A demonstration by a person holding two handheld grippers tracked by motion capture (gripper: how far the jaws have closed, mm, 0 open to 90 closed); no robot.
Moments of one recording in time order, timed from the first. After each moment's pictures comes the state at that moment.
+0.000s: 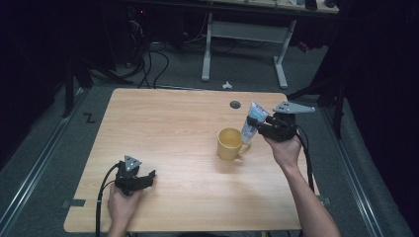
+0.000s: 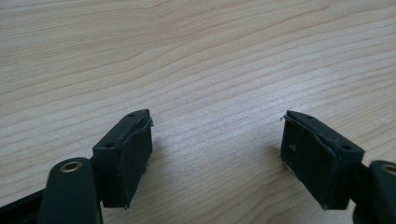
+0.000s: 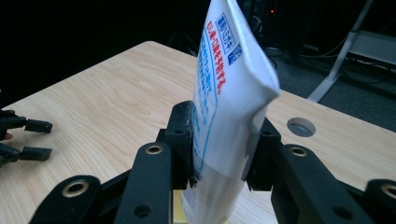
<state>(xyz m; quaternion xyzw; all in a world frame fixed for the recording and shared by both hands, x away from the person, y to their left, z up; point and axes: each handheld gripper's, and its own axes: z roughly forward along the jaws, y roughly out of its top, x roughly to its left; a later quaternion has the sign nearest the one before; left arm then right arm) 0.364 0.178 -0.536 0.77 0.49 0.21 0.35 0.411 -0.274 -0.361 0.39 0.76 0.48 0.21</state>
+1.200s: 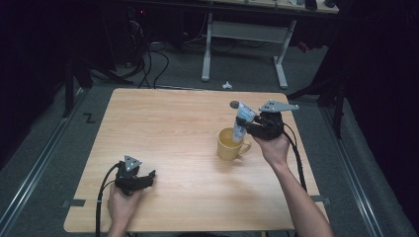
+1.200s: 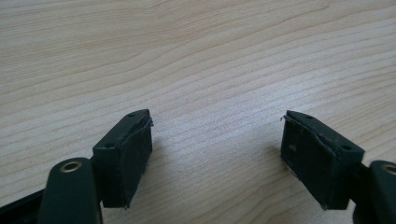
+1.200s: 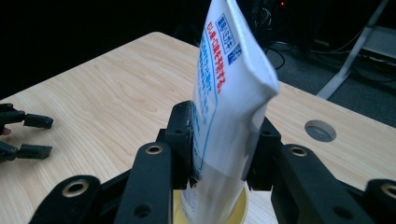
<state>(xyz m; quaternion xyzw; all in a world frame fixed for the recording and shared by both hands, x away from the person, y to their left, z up) 0.364 0.178 -0.536 0.77 0.49 0.21 0.35 0.424 -0.247 -0.371 0.38 0.77 0.47 0.21</state>
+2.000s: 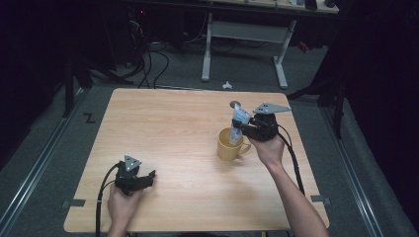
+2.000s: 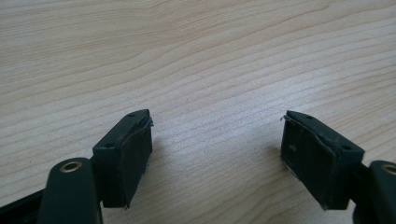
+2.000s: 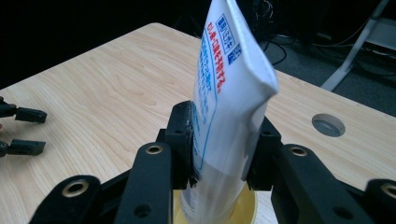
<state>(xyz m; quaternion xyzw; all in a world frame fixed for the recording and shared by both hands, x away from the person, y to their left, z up) 0.364 0.178 -0.536 0.77 0.49 0.21 0.35 0.430 -0.238 -0.384 0.38 0.78 0.46 0.20</state>
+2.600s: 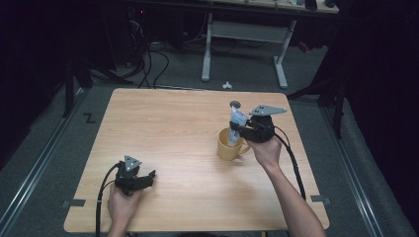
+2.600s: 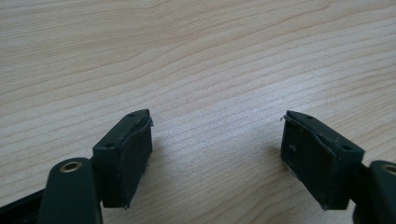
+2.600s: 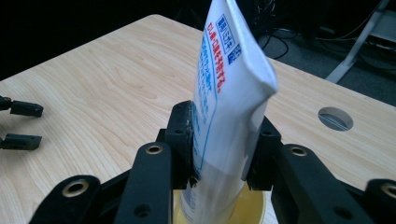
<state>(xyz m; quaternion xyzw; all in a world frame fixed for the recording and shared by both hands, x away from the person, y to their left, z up) 0.363 0.178 -0.536 0.77 0.49 0.21 0.35 0.432 -0.232 -0.394 0.39 0.78 0.45 0.20</state>
